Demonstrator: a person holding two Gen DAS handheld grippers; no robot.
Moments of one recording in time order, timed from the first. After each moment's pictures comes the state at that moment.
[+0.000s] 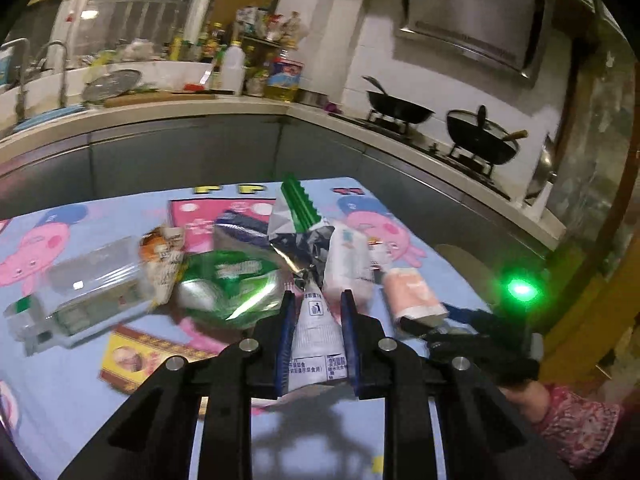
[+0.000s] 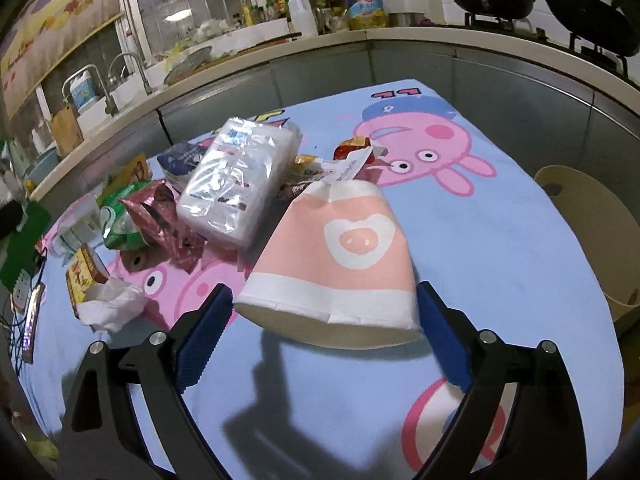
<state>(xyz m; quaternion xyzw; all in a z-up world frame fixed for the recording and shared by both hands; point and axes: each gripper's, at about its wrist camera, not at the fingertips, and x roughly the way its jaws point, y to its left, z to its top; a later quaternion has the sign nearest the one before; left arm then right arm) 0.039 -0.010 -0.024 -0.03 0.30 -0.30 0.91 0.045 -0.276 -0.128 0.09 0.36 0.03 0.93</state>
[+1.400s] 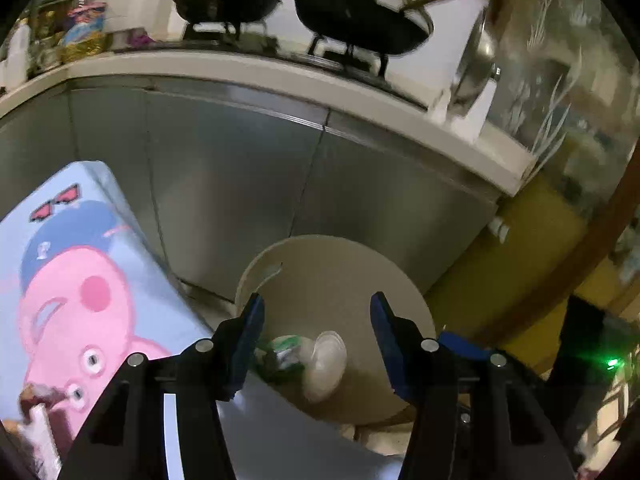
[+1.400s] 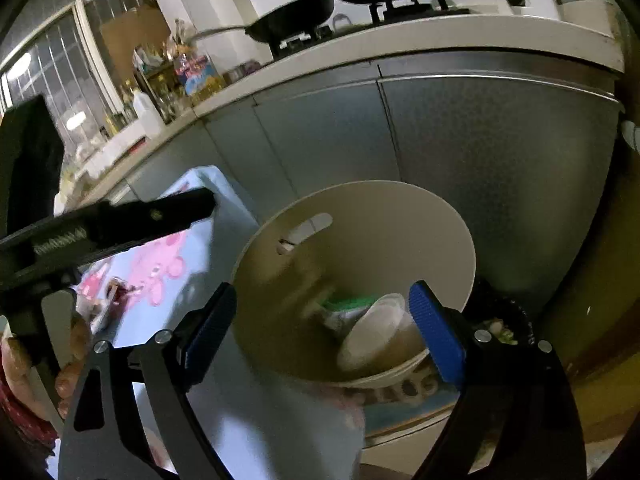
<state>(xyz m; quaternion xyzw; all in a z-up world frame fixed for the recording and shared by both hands) 0.133 -0.392 -0.059 0.06 0.38 -0.48 0.79 -0.005 -0.526 -0.124 0.25 0.28 -0.15 0.91</state>
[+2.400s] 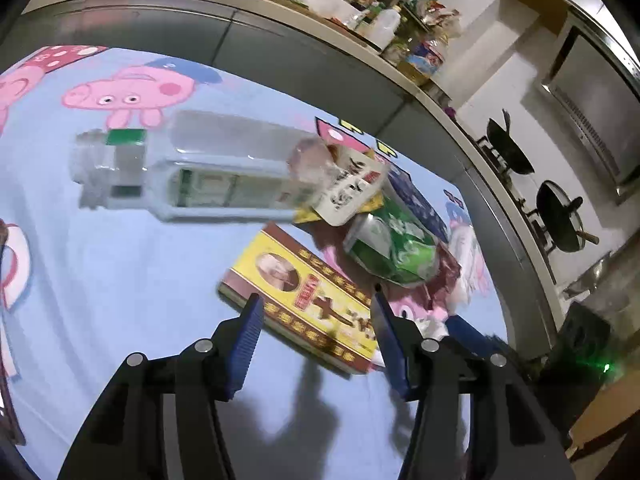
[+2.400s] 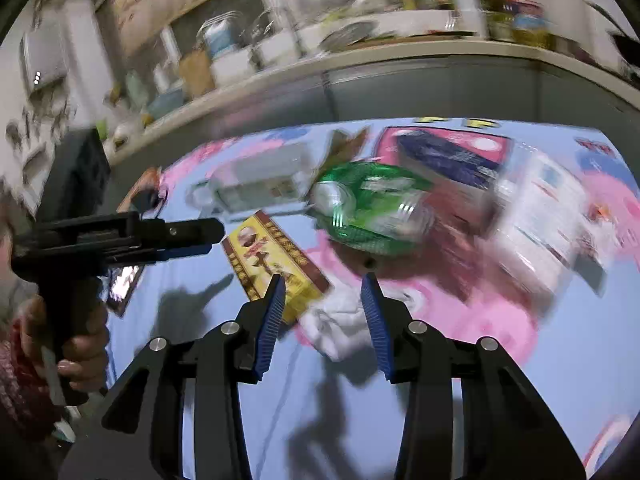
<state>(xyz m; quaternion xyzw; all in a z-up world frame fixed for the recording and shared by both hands) 0.062 0.106 -0.087 -0.22 0.43 -0.15 0.86 0.066 -0.105 -0.093 0.02 0.37 0.27 0.89</state>
